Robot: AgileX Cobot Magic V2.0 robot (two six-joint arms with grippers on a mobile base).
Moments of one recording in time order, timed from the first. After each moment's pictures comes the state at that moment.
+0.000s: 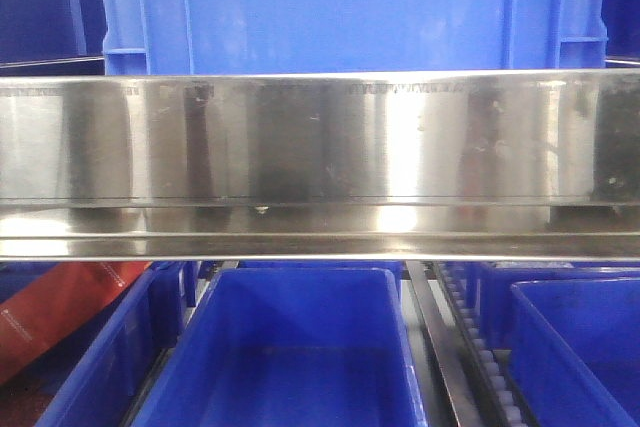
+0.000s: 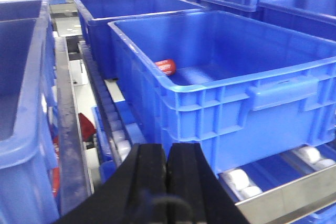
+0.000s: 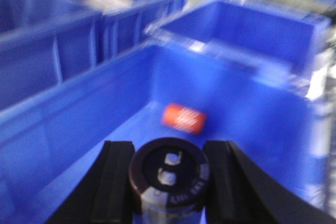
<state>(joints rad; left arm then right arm) -0.40 0.54 -0.99 -0.12 0.76 0.08 0.45 1.53 -1.78 0.22 0.74 -0.23</state>
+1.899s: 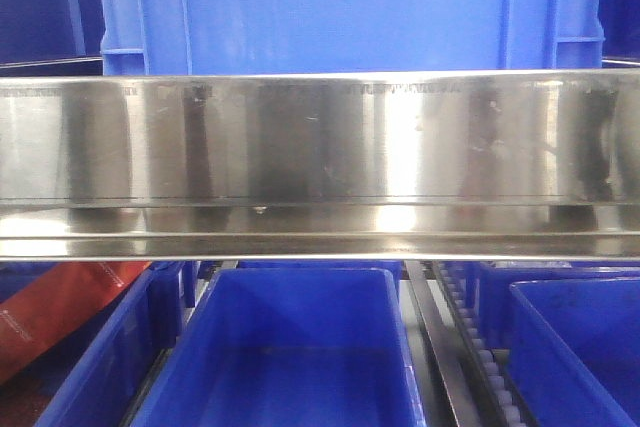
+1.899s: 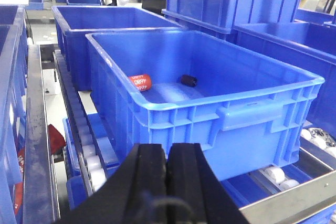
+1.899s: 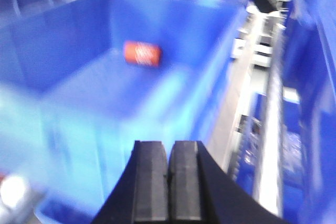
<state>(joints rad) -0.40 0.54 -0.99 -0.21 0.71 0.08 0.27 0.73 -0.93 0.25 0.61 -0.22</state>
